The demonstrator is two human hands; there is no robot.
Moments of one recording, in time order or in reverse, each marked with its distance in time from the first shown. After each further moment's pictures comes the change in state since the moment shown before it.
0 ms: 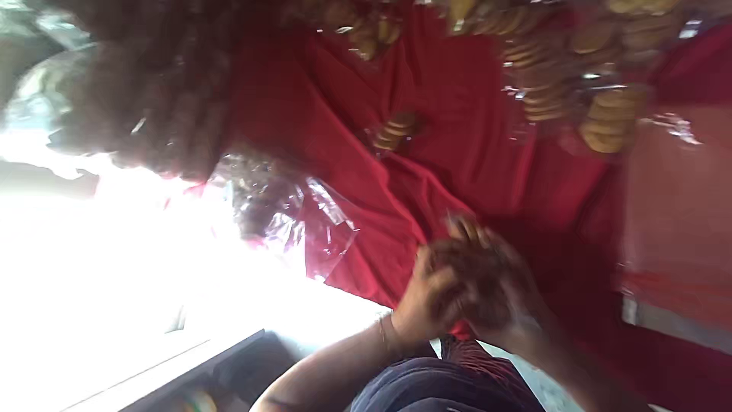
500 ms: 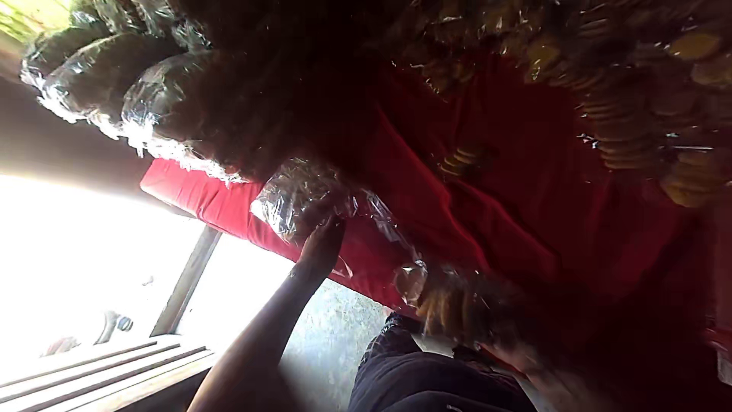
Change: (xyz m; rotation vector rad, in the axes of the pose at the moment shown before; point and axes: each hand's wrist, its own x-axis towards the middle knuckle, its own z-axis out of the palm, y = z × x) left_hand 0.002 0.021 -0.259 1.103 -0.356 -0.893; right_hand 0.043 -0.065 0.076 1.365 -0.397 0.611
